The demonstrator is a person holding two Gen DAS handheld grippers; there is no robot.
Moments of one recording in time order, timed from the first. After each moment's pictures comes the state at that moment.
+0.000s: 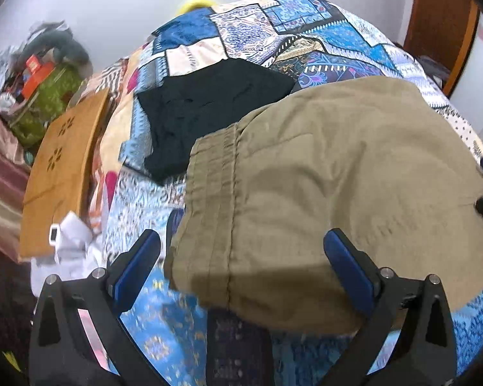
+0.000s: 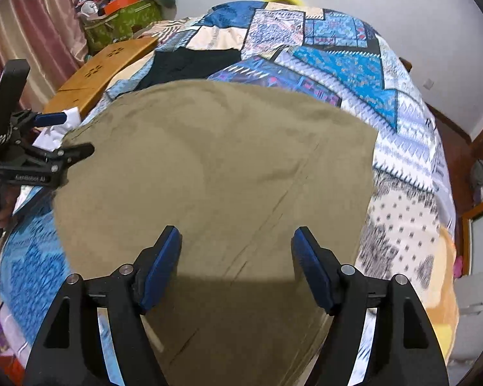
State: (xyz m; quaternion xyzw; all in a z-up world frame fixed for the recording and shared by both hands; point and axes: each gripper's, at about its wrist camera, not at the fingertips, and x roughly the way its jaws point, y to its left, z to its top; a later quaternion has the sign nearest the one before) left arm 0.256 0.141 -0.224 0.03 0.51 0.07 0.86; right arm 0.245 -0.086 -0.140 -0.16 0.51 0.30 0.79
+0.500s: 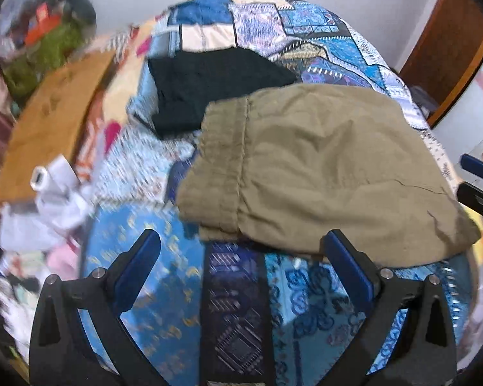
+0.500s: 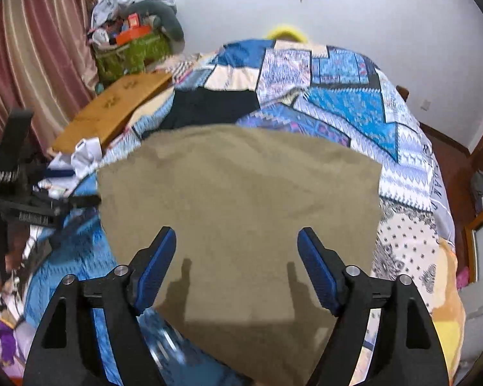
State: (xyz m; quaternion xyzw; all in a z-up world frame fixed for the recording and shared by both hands) left arm 0.209 0.168 -0.216 -0.10 0.52 0.05 0.85; right arm 0.214 -0.057 -0.108 -0.12 0.43 0.30 0.84
